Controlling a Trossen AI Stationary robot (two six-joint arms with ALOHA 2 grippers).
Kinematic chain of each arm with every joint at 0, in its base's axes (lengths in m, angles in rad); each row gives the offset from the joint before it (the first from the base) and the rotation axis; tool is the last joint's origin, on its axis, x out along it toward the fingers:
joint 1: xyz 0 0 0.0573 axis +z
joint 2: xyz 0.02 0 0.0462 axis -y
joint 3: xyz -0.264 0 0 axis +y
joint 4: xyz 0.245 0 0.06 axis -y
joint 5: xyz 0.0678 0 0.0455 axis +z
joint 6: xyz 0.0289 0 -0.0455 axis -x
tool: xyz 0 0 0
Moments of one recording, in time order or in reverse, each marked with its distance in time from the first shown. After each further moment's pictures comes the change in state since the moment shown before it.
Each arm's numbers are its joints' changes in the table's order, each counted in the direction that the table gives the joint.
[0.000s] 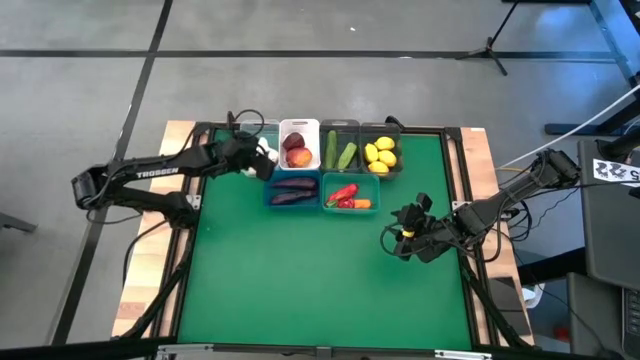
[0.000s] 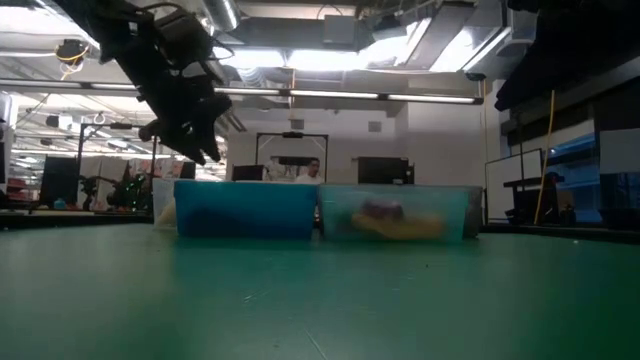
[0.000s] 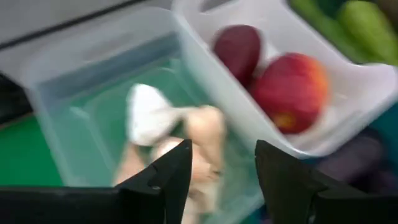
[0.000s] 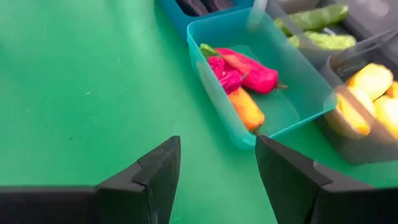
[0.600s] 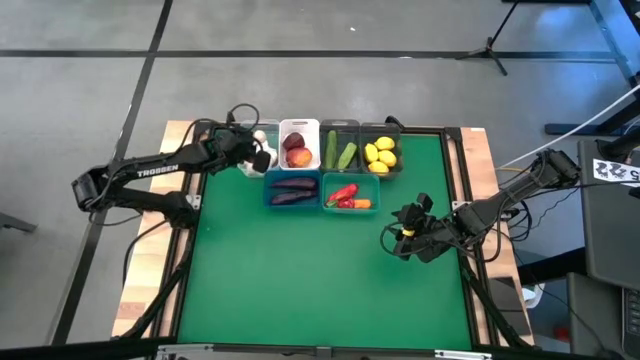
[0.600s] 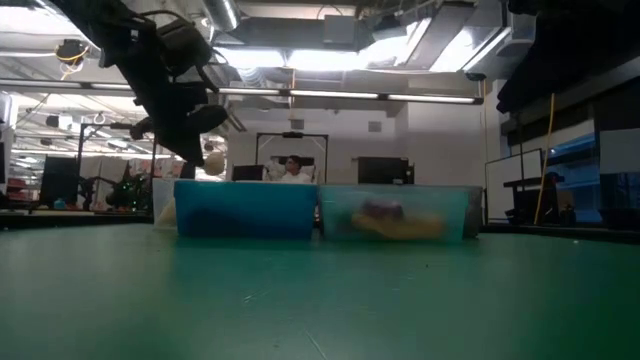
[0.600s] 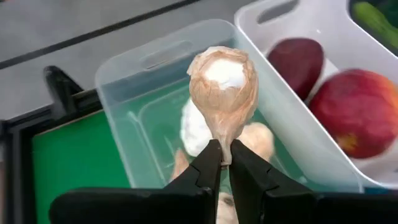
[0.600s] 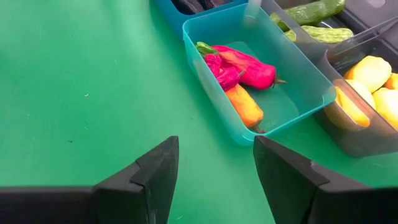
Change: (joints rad) left arm 0.075 -0.003 0.000 -0.013 0.084 -0.025; right arm 0.000 0.000 0.000 -0.008 0.006 -0.044
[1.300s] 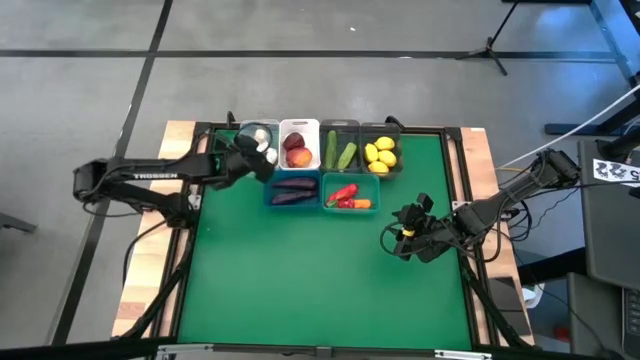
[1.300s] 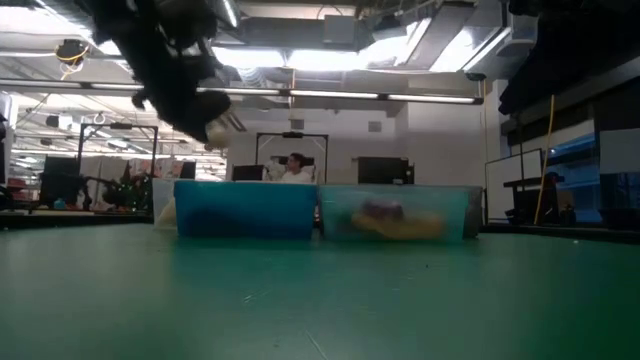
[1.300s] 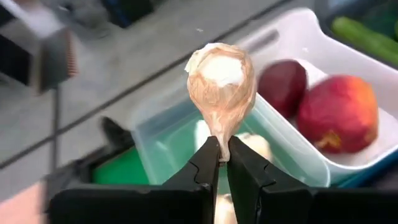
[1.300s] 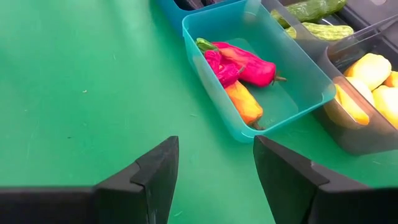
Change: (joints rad) left arm -0.305 0.001 -0.078 -0.129 0.407 0.005; right arm 0.000 0.000 0.000 -0.011 0.007 0.000
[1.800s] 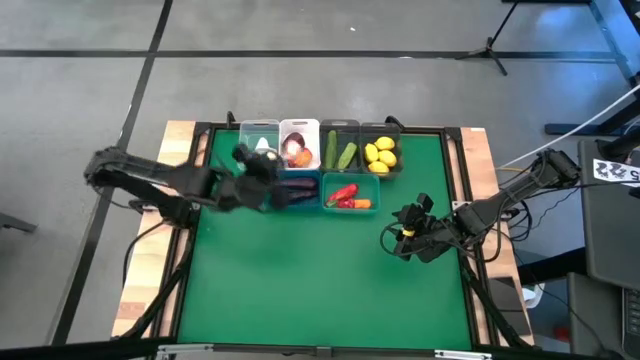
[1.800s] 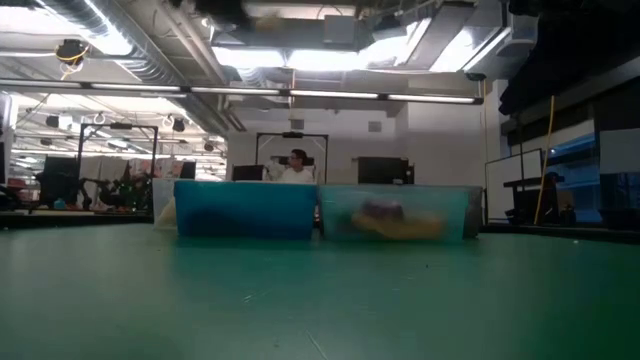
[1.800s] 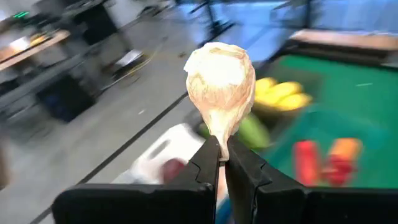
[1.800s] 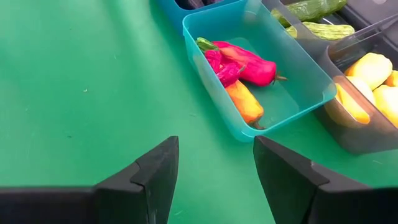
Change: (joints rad) left arm -0.470 -0.145 -0.465 -0.124 0.170 -0.087; right arm 0.000 0.000 0.000 0.000 0.003 -0.001
